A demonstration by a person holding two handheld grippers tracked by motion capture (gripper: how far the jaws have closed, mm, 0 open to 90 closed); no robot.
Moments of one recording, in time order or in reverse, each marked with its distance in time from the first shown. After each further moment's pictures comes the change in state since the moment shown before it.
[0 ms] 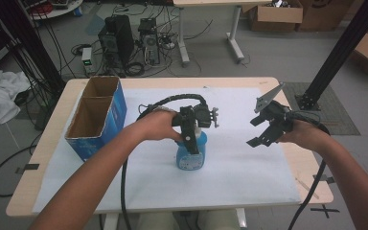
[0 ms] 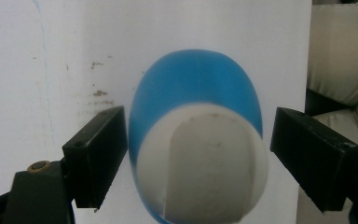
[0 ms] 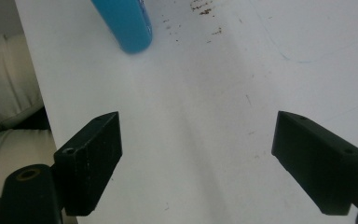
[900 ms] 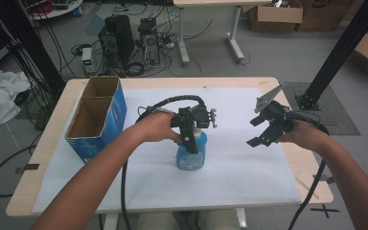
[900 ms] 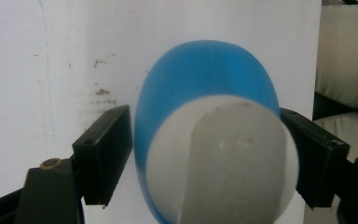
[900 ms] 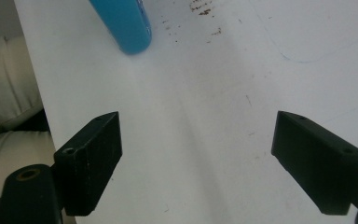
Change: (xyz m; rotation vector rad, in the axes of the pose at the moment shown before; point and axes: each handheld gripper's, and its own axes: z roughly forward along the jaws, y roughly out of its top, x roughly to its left) left arm 0.002 -0.004 0.004 -0.012 0.007 -0.009; right arm -0.002 -0.001 0.002 -0.007 0.004 0.002
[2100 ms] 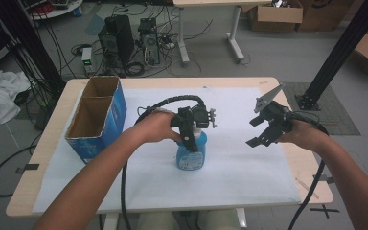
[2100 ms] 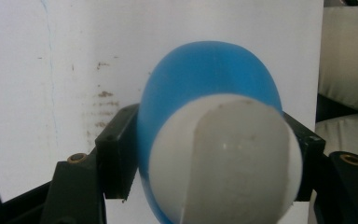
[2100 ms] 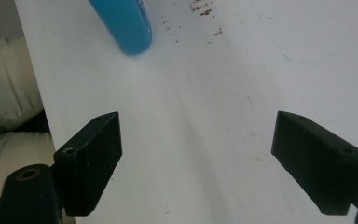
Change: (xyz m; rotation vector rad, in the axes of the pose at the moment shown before) left arm 0.001 -0.001 0.000 -0.012 0.014 0.008; right arm -0.001 0.000 0.002 -0.001 0.005 0.005
